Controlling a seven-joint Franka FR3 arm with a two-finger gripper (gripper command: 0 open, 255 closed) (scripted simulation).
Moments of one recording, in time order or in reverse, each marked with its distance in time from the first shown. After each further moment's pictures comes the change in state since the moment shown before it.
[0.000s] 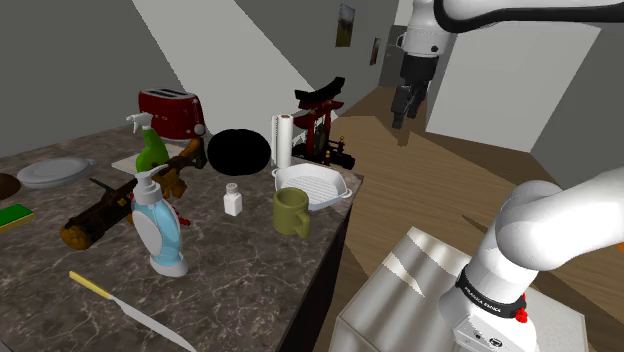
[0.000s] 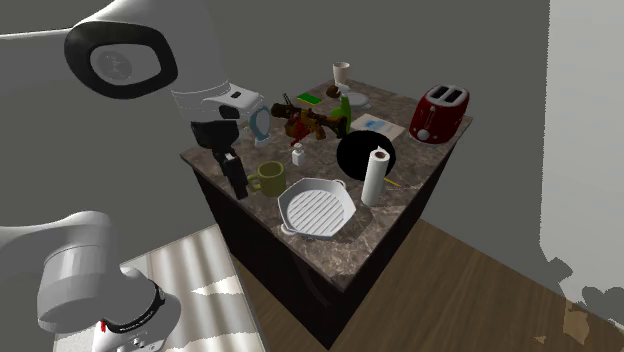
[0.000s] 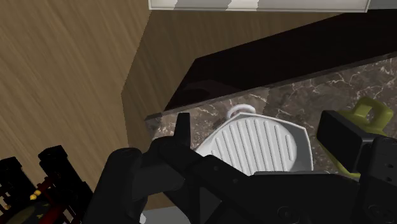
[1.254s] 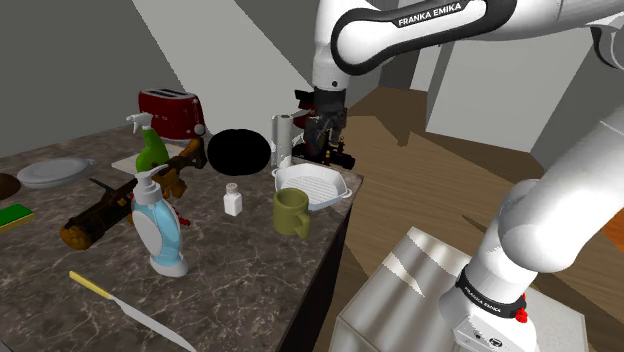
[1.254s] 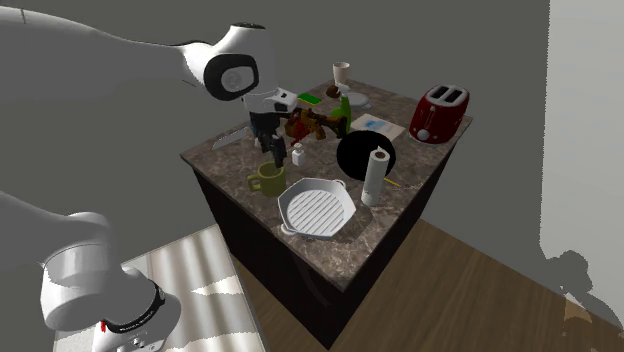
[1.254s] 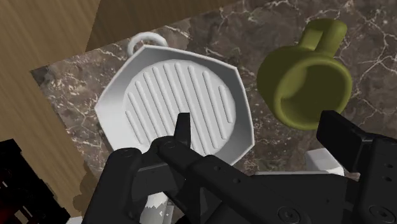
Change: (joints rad) arm 0.085 0.480 0.184 0.169 0.104 0.291 0.245
